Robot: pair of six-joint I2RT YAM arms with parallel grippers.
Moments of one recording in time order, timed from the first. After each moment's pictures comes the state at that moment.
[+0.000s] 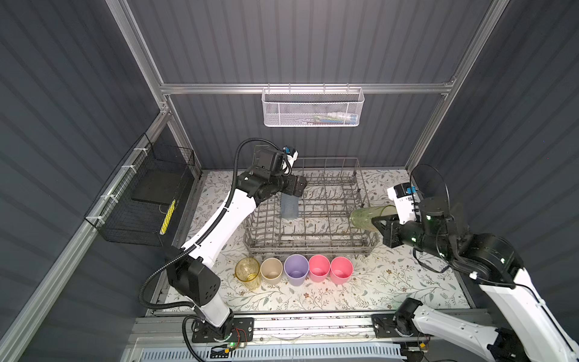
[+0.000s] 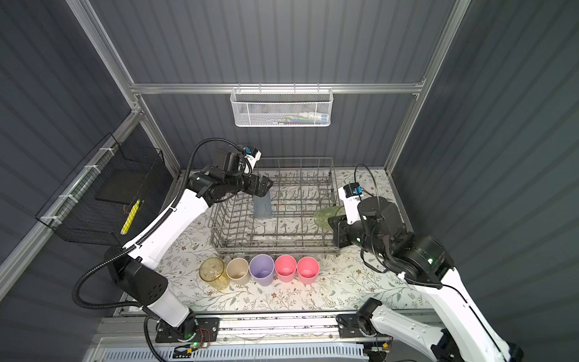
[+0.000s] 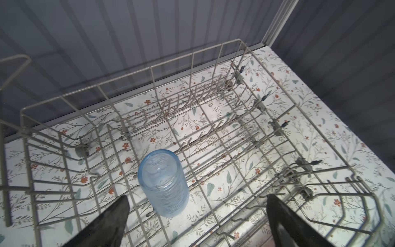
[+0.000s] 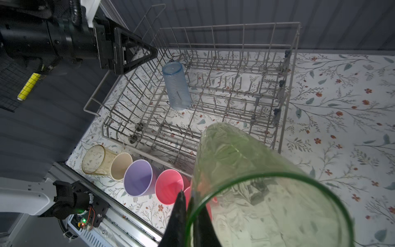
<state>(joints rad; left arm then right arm) -0.55 1.64 1.72 -0.69 0.14 -0.06 0.67 0.91 1.42 -1.05 0.05 0.40</state>
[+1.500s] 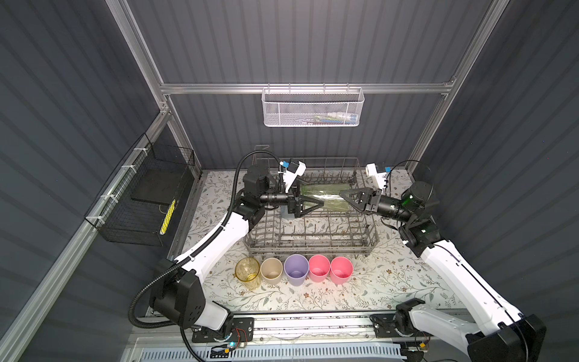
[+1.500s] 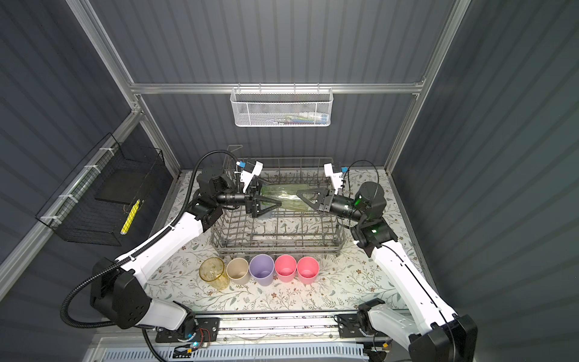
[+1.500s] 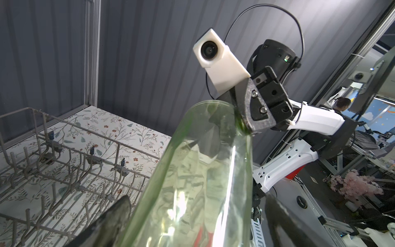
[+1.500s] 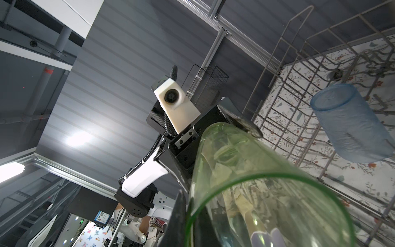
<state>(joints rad) -0.52 1.47 1.25 0.18 1.08 -0.30 0.32 1.07 0.96 0.24 -0.92 1.11</state>
